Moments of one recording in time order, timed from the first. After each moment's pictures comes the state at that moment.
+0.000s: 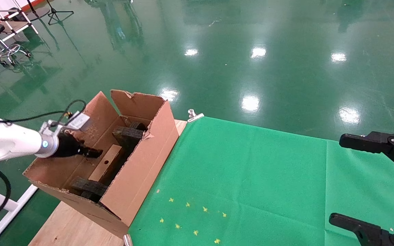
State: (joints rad) left arm -1.67 0.81 0.64 -0.03 1.85 0.83 -0.35; right arm 1.09 -0.59 -0.33 1.26 -0.69 -1.47 0.16
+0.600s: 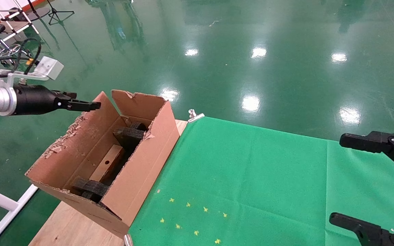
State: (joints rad) left arm -1.84 0.66 0.57 -0.16 1.74 1.09 -0.34; right arm 1.09 -0.59 -0.33 1.26 -0.69 -1.47 0.16
